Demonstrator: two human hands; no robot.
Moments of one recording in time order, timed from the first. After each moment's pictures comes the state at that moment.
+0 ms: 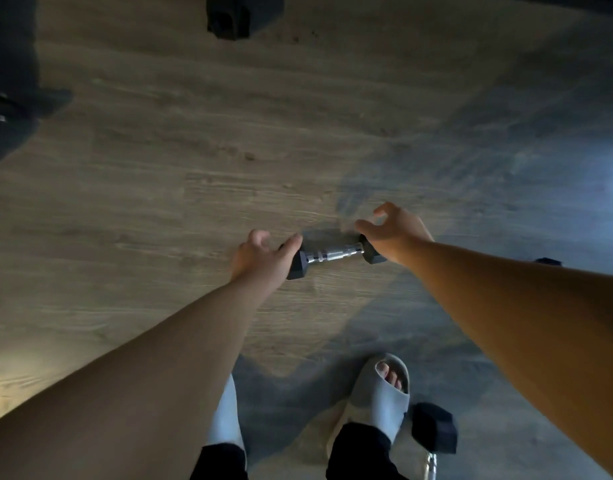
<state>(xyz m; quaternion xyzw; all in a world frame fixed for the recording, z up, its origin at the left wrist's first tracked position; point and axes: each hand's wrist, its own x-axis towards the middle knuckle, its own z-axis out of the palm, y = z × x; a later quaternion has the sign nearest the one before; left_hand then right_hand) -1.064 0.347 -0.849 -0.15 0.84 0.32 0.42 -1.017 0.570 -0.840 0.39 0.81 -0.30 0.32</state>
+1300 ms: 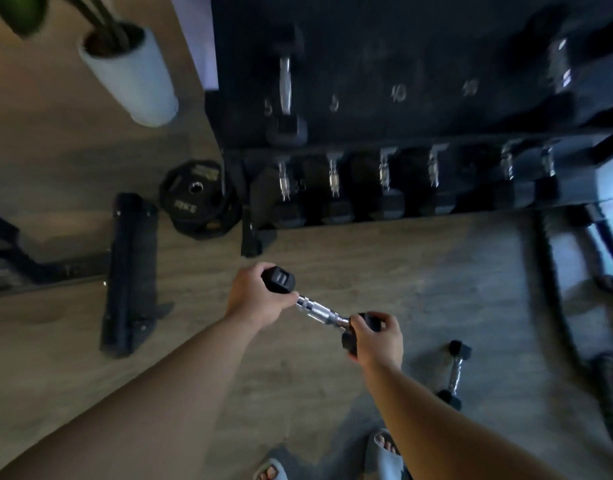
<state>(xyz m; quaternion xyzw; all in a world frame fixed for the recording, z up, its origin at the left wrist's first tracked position) -1.233 0.384 -0.382 0.08 0.89 0.36 0.26 -1.060 0.508 -0.394 0.66 0.50 -0.55 -0.09</state>
